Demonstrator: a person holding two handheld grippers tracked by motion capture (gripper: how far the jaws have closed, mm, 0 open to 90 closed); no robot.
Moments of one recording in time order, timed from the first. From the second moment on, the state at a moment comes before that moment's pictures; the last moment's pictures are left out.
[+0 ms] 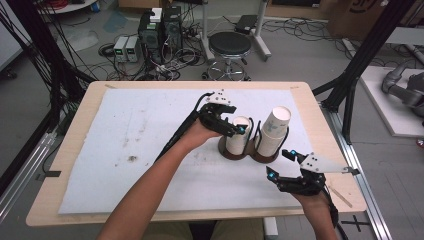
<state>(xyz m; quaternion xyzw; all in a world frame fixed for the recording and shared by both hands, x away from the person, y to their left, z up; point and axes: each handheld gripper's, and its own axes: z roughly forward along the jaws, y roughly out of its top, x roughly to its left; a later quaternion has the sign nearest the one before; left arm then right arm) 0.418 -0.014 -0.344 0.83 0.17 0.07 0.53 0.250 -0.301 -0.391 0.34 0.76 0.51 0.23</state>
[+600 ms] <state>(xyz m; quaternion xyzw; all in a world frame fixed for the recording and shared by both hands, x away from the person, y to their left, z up) 0.421 -0.024 -0.354 0.85 0.17 0.07 0.50 0.250 -0.302 -0.390 0.34 0.76 0.51 0.23</state>
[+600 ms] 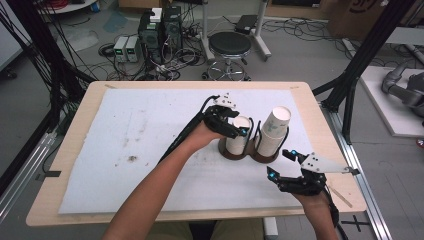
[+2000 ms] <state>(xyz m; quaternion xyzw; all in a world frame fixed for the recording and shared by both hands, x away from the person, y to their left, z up) 0.405 0.006 -0.290 0.78 0.20 0.10 0.59 0.250 -0.298 -0.393 0.34 0.76 0.50 0.22</state>
